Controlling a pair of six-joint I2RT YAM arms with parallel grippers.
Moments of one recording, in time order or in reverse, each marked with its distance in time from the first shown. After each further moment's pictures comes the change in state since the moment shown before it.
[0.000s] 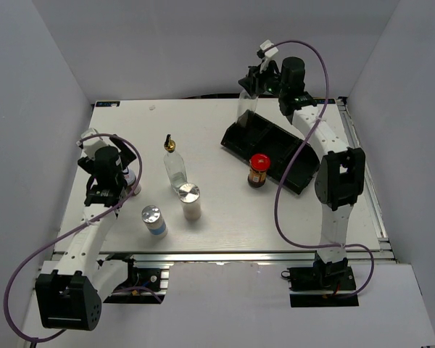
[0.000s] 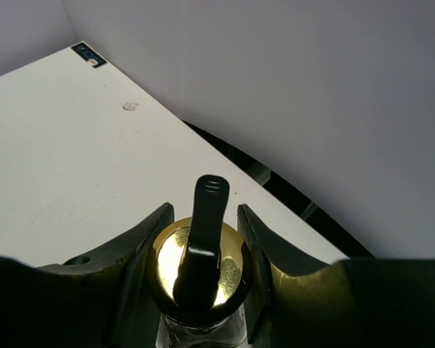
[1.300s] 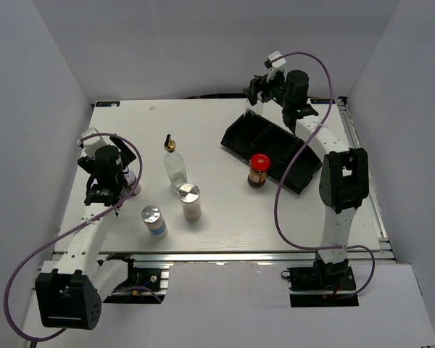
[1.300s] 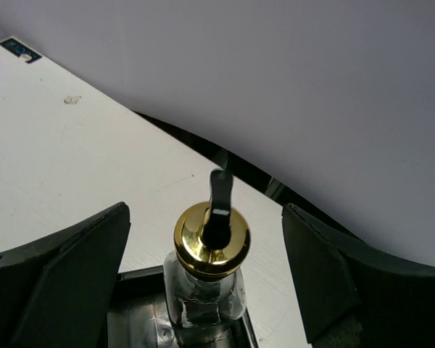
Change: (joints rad) left arm 0.000 0.010 0.007 -0.009 -0.010 0.011; right arm -0.035 -0.031 -0.239 0.219 0.126 -0.010
